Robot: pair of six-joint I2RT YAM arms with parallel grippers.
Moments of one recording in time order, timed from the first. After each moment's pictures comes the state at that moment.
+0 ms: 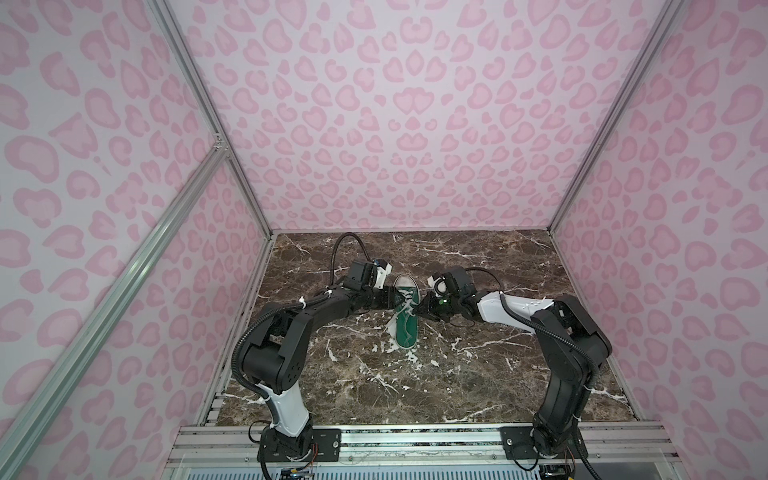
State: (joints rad) left arm -0.41 1.78 1.04 -0.09 0.52 -0.38; right arm 0.54 1.85 1.05 -0.07 -0.53 0.85
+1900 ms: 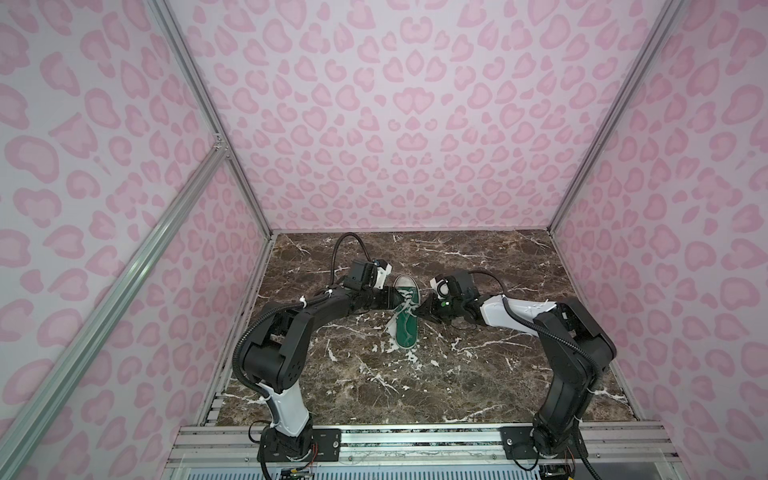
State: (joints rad) left arm -0.41 1.79 1.05 -0.10 0.51 -0.37; right arm 0.53 1.83 1.01 -0.01 -0.53 0.88
